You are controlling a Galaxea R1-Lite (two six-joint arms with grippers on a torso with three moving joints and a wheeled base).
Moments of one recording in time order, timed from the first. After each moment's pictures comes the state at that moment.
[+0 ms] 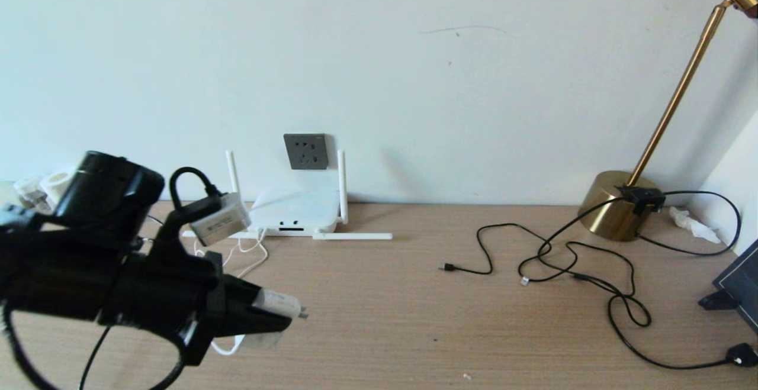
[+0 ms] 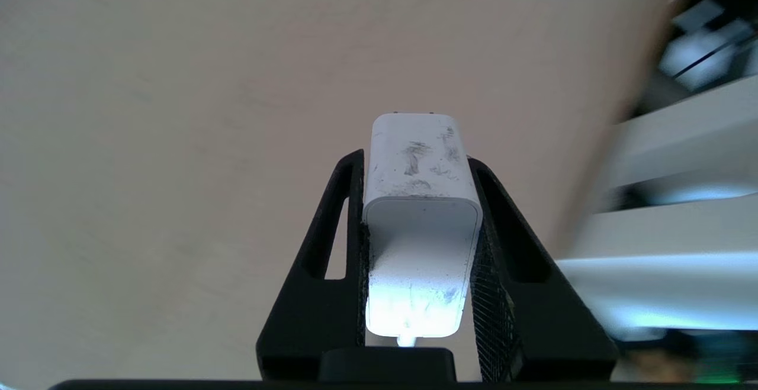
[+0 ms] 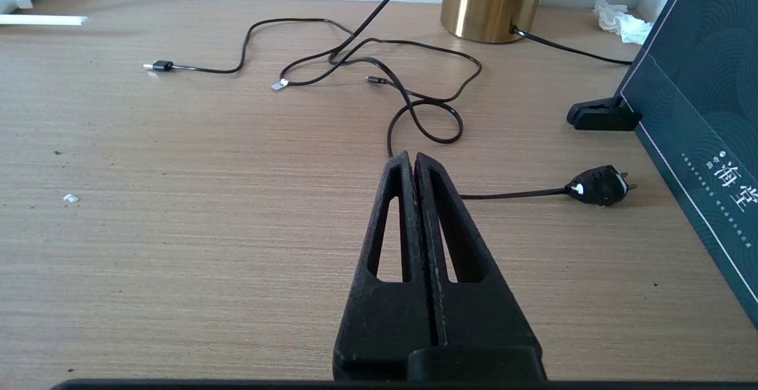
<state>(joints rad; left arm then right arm) -0.28 1.44 -0.91 0.31 -0.62 0.41 -0.01 0.00 0.00 0.00 -0.01 0.00</state>
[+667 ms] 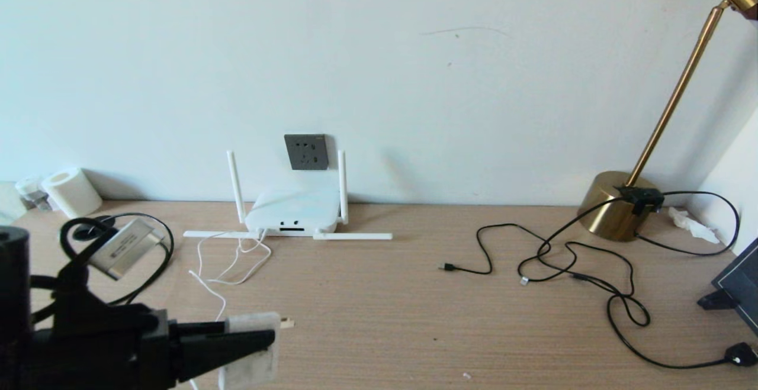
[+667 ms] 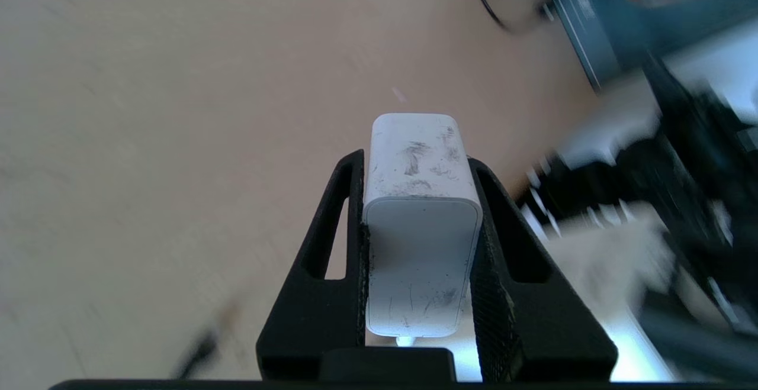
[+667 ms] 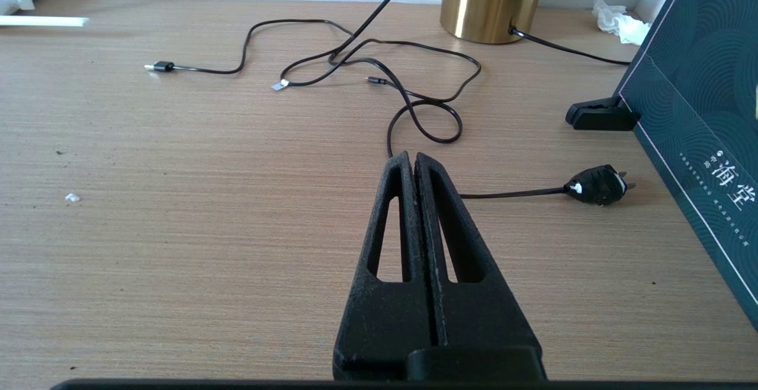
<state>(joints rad) -0.31 1.19 -0.50 -0.26 -0.57 -0.29 -0.01 0.00 0.00 0.00 -0.01 0.00</state>
